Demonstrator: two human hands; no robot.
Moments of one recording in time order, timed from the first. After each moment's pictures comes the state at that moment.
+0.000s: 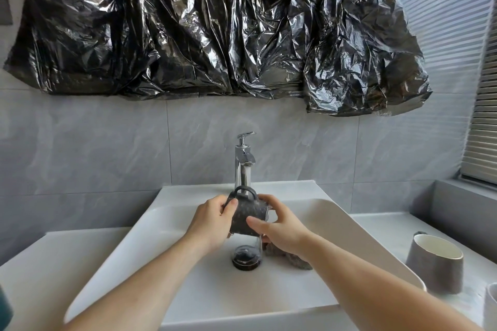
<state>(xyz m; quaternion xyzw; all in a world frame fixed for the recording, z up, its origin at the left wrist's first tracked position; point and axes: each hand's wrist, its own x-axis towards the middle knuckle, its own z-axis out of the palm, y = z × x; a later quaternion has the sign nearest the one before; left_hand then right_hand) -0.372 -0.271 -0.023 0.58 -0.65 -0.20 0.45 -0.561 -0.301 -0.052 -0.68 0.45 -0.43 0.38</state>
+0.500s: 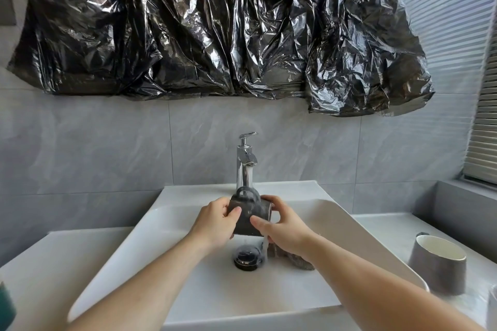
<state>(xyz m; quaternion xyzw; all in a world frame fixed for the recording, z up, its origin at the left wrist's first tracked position) -0.376 -0.267 -0.021 0.59 -0.66 -0.22 0.41 -0.564 -0.297 -0.049 -0.69 0.48 -0.42 0.34</state>
